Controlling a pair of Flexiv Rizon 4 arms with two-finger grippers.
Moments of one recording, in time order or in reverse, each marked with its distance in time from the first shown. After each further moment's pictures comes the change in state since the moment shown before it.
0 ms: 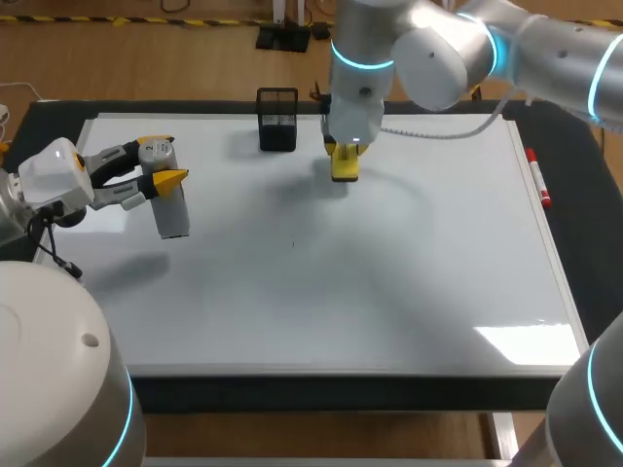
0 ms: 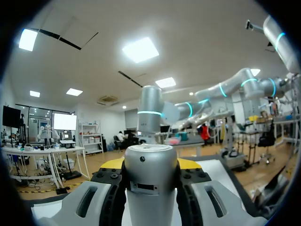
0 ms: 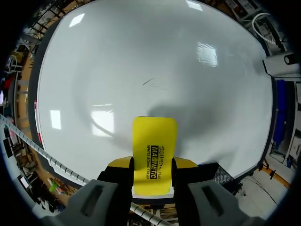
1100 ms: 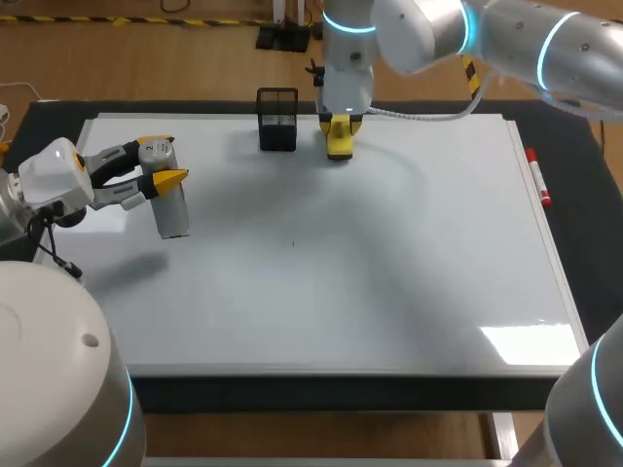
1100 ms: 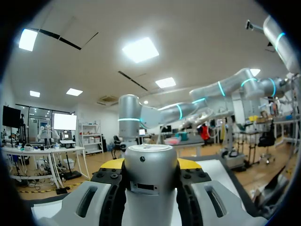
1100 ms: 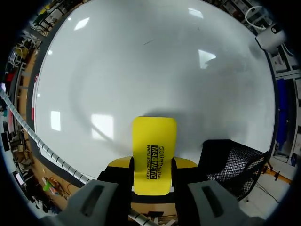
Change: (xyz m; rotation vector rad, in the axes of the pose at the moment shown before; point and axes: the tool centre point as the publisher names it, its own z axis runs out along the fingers) left arm 0.000 0.000 0.000 0.000 0.000 0.000; right arm -0.004 -0.070 0.033 -0.095 0.008 -0.025
